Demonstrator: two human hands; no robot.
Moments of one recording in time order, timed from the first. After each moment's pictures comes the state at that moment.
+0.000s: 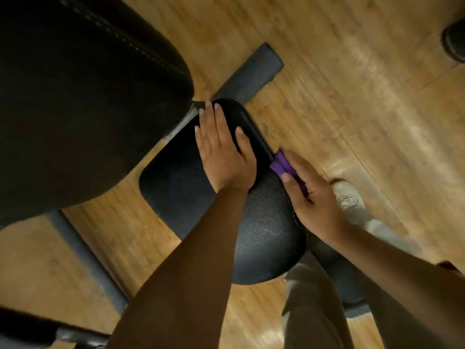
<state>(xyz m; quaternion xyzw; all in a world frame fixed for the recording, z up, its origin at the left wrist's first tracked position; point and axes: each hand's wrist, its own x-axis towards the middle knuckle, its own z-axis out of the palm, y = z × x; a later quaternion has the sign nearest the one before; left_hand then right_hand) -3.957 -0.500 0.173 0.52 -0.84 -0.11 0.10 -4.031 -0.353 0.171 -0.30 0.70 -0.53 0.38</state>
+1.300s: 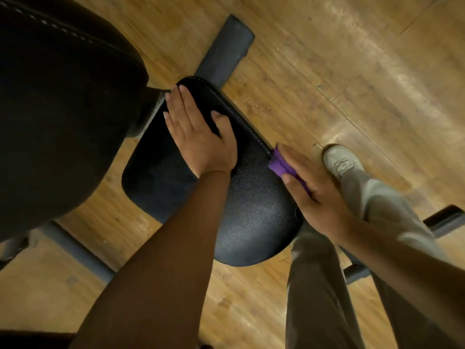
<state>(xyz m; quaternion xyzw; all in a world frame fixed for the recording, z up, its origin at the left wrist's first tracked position) -3.953 -0.499 0.170 0.49 -0.86 -0.07 0.13 -4.005 -0.305 0.184 -0.25 0.72 -0.51 0.41</state>
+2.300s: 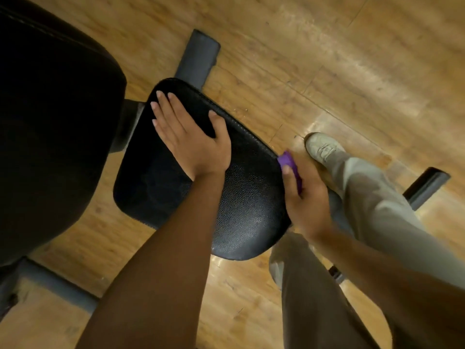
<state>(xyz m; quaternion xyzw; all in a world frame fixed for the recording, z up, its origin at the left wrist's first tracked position) -3.943 -0.492 0.175 0.45 -0.88 -0.09 0.08 -3.944 -0.306 0.196 -0.02 0.85 -0.46 0.27</state>
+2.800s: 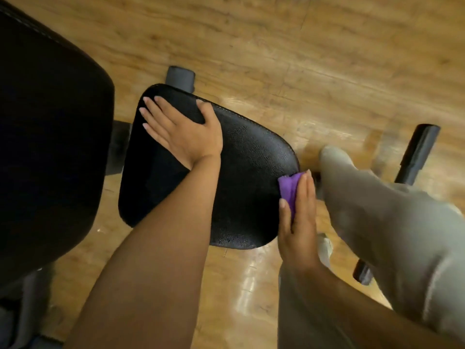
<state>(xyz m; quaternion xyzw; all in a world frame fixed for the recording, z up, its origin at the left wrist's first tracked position) -3.939 -0.492 0.174 0.45 -0.88 -0.13 0.08 -3.815 -0.307 0.217 0.13 0.85 -0.47 0.20</state>
